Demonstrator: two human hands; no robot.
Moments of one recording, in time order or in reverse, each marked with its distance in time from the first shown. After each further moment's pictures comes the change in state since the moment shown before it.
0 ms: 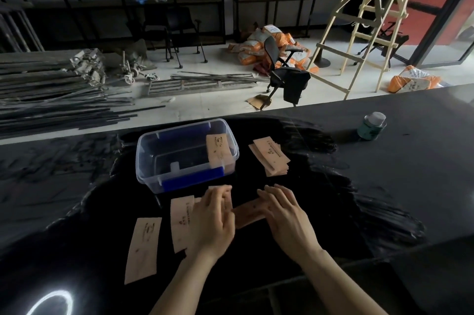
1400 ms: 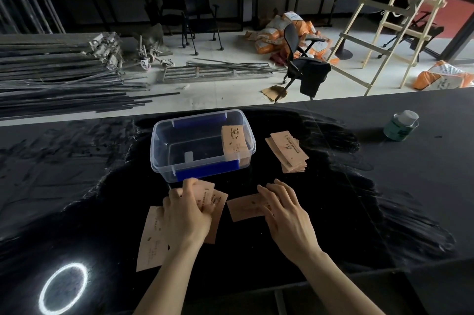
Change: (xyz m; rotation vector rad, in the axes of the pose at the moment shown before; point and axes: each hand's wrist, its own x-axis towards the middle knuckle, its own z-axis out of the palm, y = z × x) left_hand 0.012 -0.026 -0.046 0.388 0.003 -0.532; right_hand 0.008 -0.024 0.020 0.026 0.028 -0.035
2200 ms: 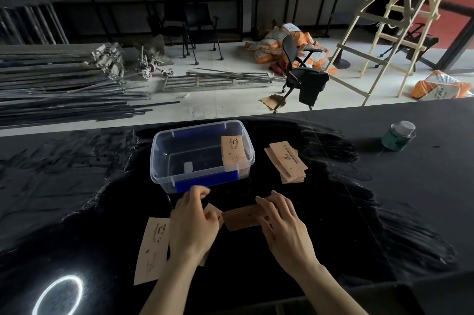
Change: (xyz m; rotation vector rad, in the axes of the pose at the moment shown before) left_hand -0.002 0.010 -0.011 -0.290 -0.048 0.223; right_hand 0.001 -0.002 0.005 0.036 0.022 0.013
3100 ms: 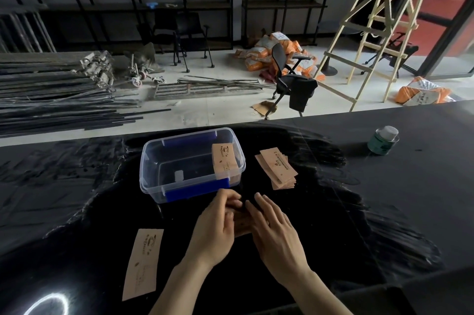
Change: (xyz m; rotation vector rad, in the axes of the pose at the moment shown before) left_hand 0.000 0.028 0.023 -0.324 -0.283 0.210; right_hand -0.002 -0.001 -0.002 -0.110 -0.018 -0.062
